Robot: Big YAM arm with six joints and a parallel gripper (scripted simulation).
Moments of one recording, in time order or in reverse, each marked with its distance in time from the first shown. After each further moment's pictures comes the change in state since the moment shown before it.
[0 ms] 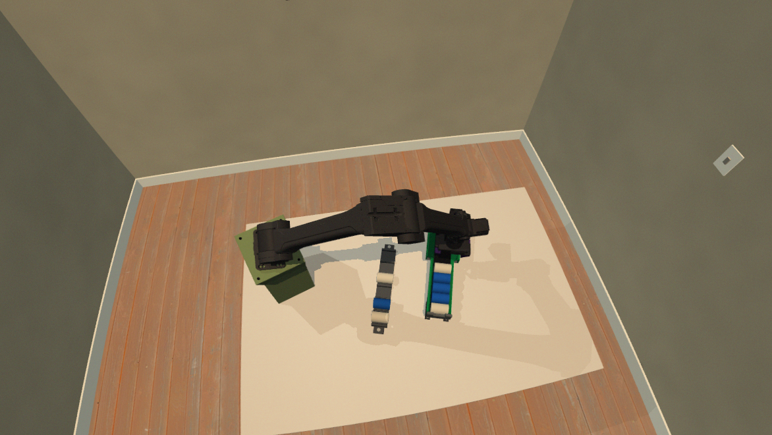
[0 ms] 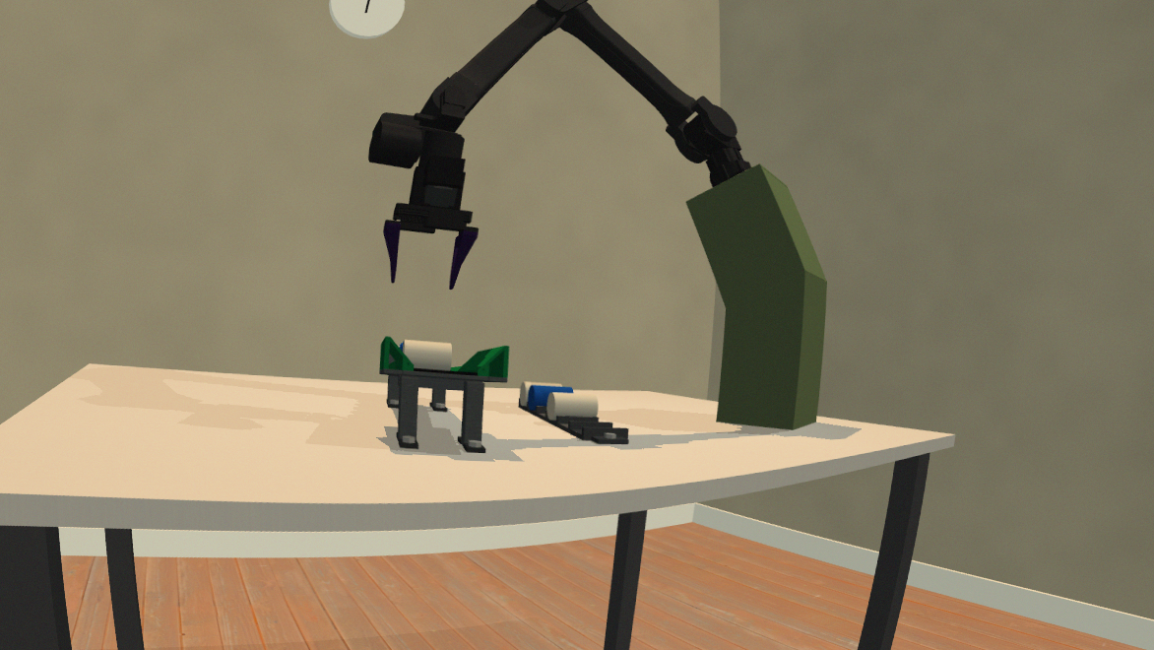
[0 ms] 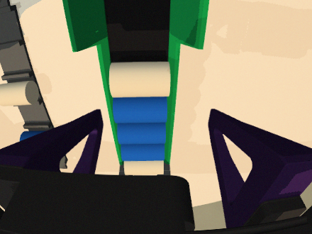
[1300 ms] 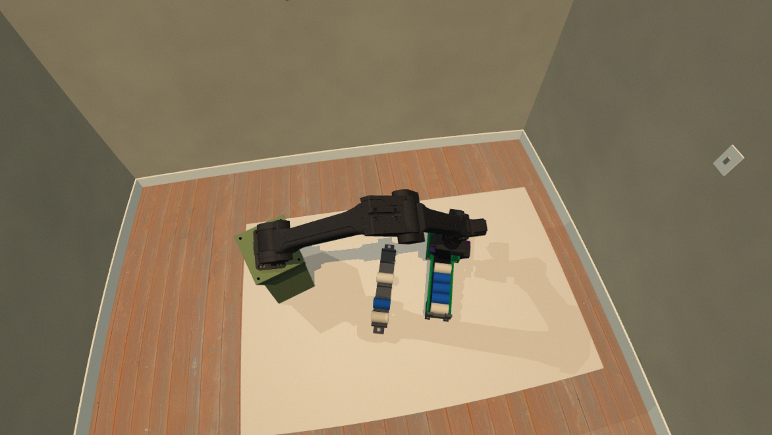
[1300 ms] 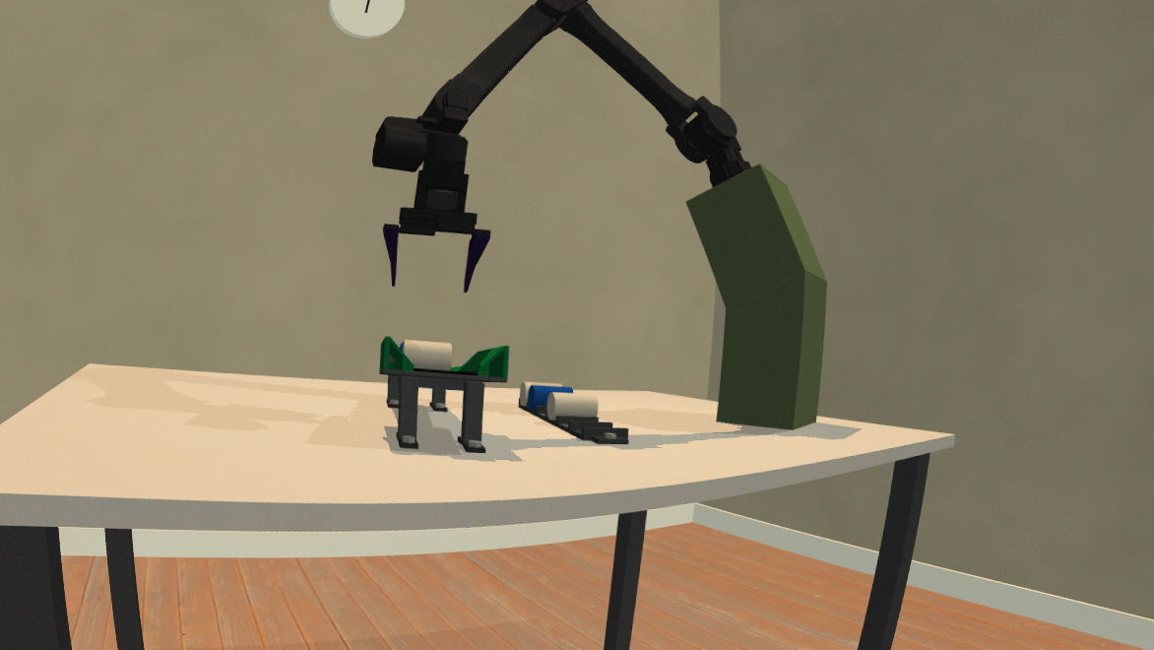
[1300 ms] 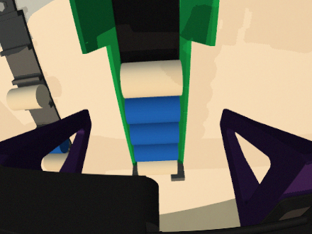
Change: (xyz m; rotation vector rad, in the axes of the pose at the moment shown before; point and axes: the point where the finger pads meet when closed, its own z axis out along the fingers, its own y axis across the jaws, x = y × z) arm 0.001 0.010 0.003 -0.024 0.008 0.058
